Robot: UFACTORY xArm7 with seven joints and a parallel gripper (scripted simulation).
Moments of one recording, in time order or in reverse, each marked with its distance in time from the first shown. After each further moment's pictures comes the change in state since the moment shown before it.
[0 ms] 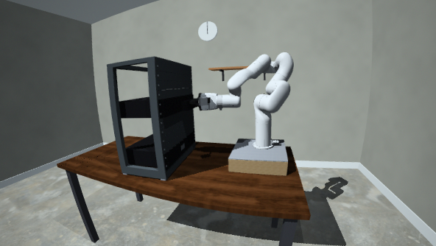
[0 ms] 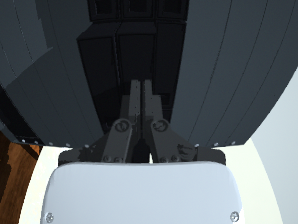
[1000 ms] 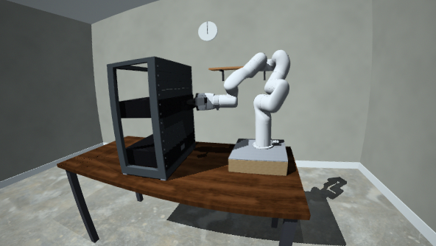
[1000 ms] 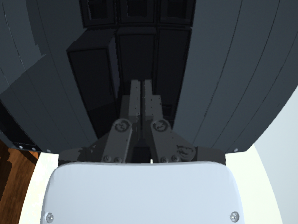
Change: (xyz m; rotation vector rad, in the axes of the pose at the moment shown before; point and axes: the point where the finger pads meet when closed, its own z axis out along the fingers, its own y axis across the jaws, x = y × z) arm 0.000 0.000 0.018 0.001 0.000 0.000
